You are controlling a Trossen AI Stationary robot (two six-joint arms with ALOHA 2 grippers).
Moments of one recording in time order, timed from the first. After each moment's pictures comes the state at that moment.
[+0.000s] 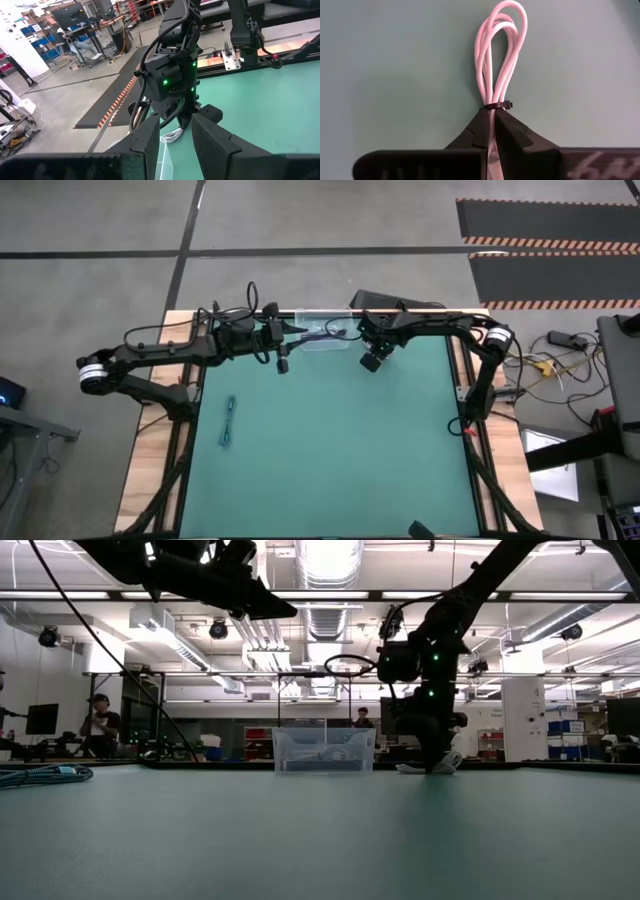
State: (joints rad) left arm 0.38 1.21 0.78 0.29 0.10 0.35; right arm -0.58 1.85 1.12 -0.63 0.13 0.08
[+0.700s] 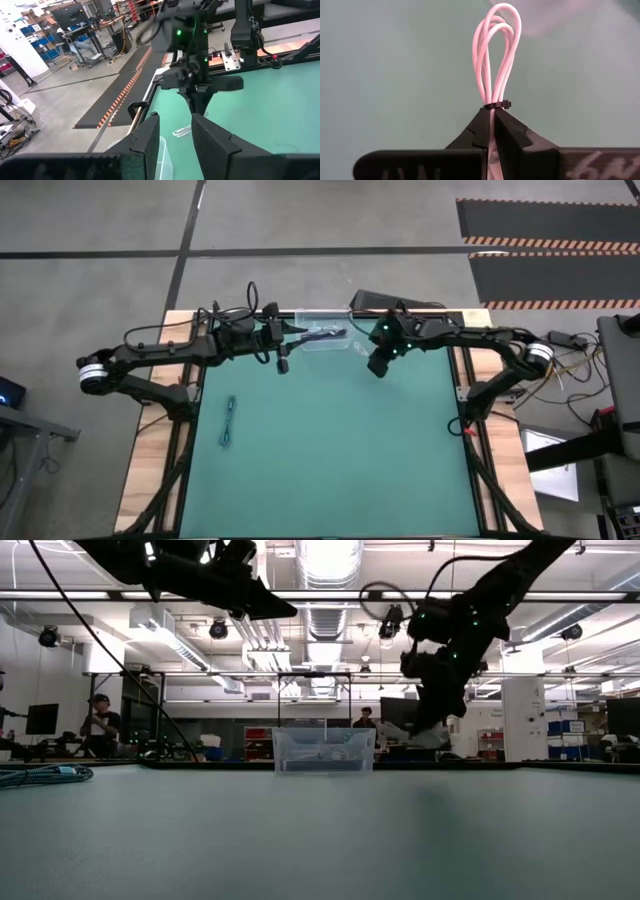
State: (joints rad) left arm 0.38 1.21 0.78 0.29 0.10 0.34; right arm -0.57 1.52 0.87 -0.36 -0.22 0.03
